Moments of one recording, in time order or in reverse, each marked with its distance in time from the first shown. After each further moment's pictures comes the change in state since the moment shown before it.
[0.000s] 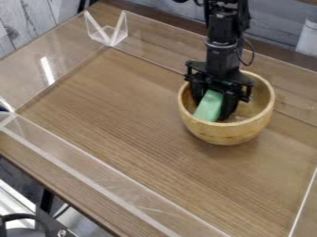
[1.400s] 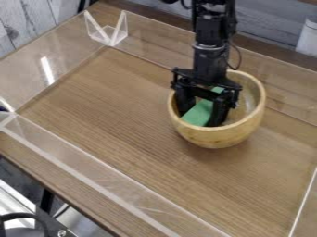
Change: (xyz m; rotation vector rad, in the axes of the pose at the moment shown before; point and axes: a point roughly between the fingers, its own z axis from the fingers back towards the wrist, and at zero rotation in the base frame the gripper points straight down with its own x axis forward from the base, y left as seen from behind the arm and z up) arm -0.027 0.007 0.008 -0.039 0.095 0.041
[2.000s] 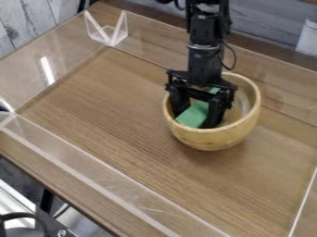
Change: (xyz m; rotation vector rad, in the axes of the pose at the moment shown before) arm 0.001 0.002 0.005 -0.009 0.009 0.014
